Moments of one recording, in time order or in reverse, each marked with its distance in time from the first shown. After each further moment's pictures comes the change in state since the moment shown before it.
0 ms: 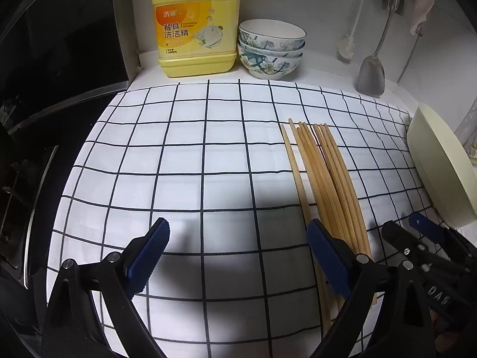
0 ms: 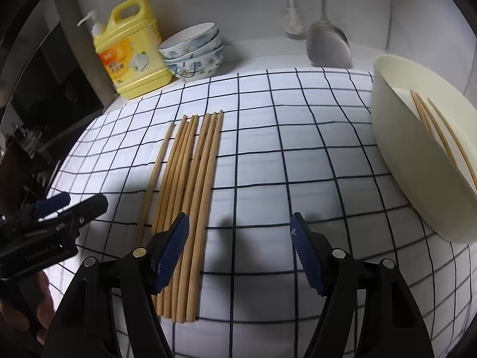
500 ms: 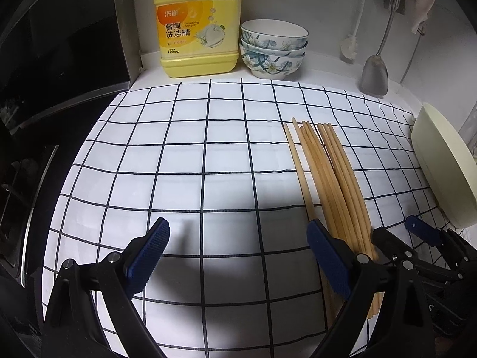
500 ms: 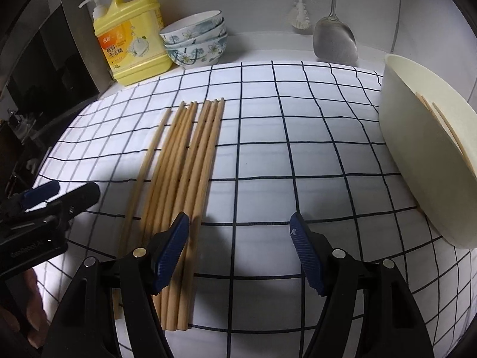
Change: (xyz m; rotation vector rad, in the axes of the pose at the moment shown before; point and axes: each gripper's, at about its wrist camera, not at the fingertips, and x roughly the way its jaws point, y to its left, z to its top) left arm 0.006 -0.002 -0.004 0.007 -0.018 0.017; right arm 0.017 0.005 -0.003 -0.037 0.026 -0.042
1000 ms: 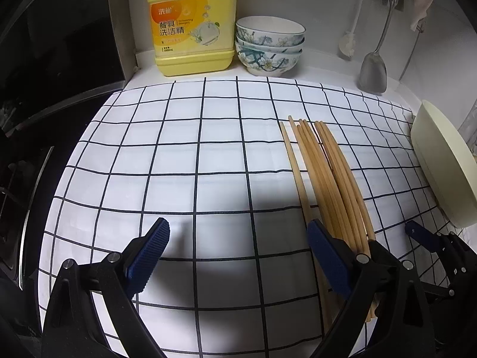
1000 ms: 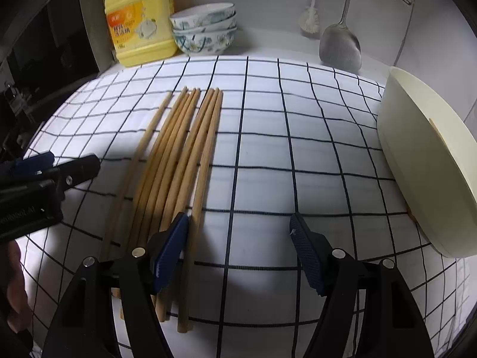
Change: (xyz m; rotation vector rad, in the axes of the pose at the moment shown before) left arm 0.008 -0.005 0.002 0.003 0.016 -0.011; right arm 0.002 0.009 -0.007 -0.094 0.004 -0.061
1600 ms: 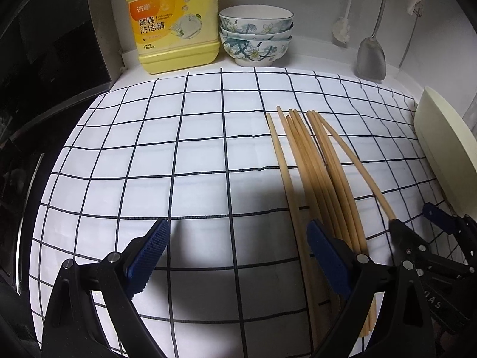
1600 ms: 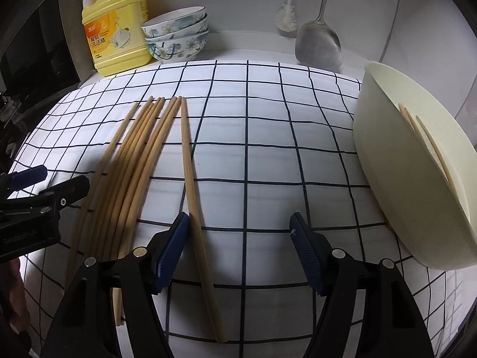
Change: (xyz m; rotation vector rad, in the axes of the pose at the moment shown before) left arm 0.019 -0.020 0.002 0.042 0.021 0.028; right arm 0.004 -0.036 0.007 0.023 -0.006 -0.033
